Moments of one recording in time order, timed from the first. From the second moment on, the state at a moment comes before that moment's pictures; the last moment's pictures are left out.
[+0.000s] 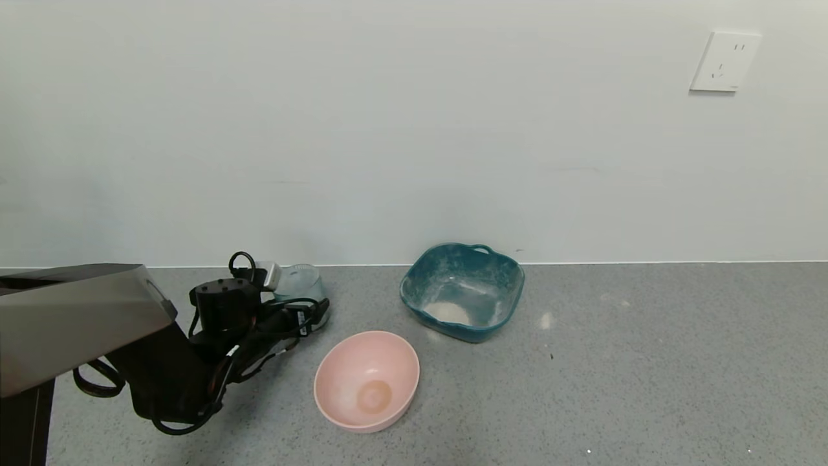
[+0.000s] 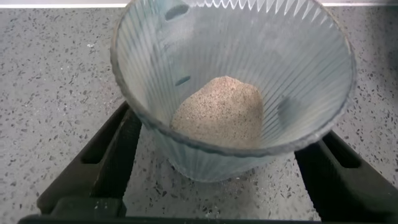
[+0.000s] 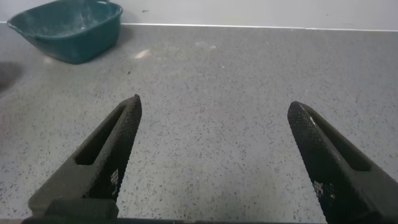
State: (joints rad) left arm -0.07 2.27 -0.73 -1.23 -0.05 -0.05; right arm 0.00 0.00 0.00 0.00 -0.01 0.02
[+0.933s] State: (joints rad) left arm -0.07 1.71 -0.70 -0.61 -0.04 -0.03; right arm 0.00 0.00 0.00 0.00 -0.01 0.02
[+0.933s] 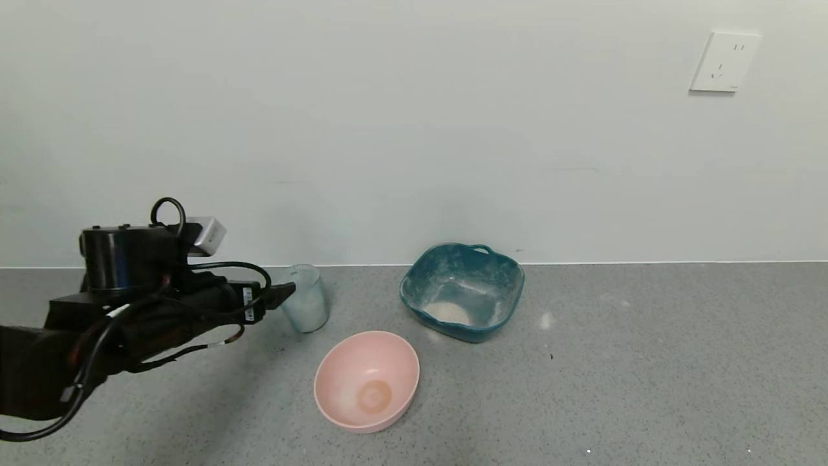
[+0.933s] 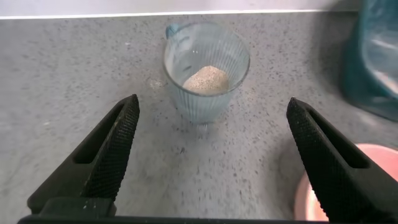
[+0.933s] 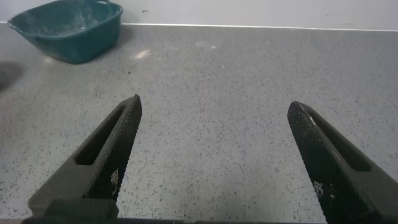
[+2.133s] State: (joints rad) left arm 0.02 0.54 -0.61 0.22 -0.04 0.02; right arm 0.00 0.00 0.00 0.00 -0.01 0.02
